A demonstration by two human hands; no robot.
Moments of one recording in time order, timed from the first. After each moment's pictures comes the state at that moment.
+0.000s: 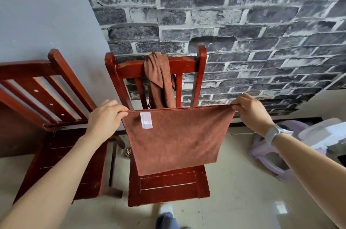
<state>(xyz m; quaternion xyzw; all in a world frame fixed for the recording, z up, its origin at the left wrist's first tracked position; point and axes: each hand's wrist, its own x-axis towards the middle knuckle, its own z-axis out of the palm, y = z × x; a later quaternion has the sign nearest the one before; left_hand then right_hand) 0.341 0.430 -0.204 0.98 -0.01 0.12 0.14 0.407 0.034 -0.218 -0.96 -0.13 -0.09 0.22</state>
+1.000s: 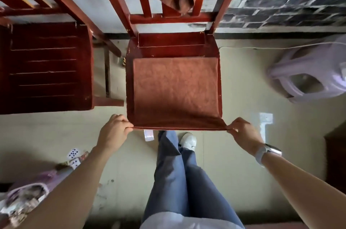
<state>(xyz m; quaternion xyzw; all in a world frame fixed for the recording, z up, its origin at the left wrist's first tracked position) 0.161 0.440 -0.504 0.95 0.06 -0.23 0.19 0.220 0.048 -0.499 -0.92 0.04 0.35 0.18</state>
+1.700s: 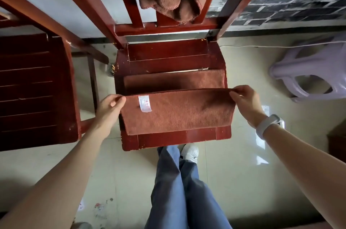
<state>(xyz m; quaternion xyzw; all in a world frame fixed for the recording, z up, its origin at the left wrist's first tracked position) 0.312 0.461 -0.562 0.74 0.37 -0.19 0.53 0.370 0.105 -0.543 -0.86 0.23 0.20 0.41</state>
